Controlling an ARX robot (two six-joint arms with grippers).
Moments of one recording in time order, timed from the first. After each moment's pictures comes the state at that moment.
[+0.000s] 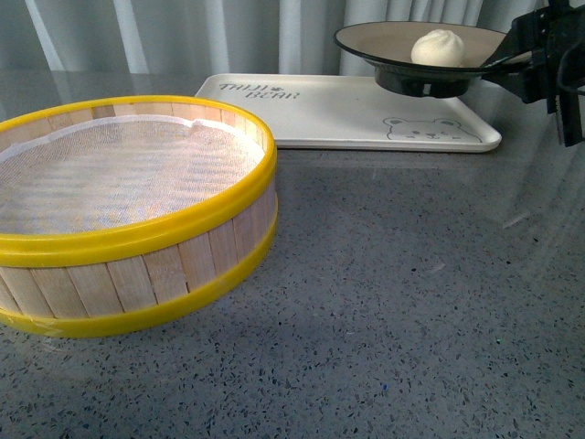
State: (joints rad) left arm 0.00 0.00 0.03 0.00 0.00 0.00; right arm 0.03 1.99 1.39 0.24 -0.30 1.24
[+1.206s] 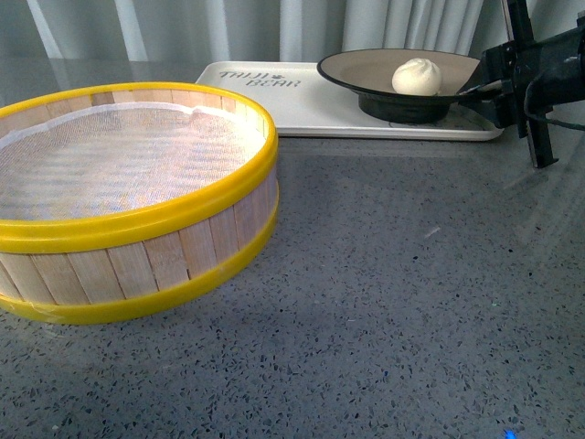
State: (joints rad) left arm 0.00 0.00 0.03 0.00 0.00 0.00; right arm 0.04 2.07 1.39 0.25 -0.27 1.24
